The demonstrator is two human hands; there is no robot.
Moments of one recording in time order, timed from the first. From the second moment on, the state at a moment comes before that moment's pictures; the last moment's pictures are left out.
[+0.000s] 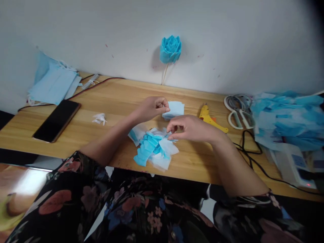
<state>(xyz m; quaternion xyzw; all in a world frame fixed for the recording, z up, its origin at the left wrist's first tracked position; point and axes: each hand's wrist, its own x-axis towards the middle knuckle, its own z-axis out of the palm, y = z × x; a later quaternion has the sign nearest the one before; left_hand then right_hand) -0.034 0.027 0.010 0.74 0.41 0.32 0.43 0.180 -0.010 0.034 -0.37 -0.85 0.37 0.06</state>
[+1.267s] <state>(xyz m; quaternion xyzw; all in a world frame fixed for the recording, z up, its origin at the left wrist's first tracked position) -0.029 0.015 -0.014 0.76 0.19 0.26 0.57 0.200 -0.008 0.003 -0.40 -0.68 0.47 0.40</state>
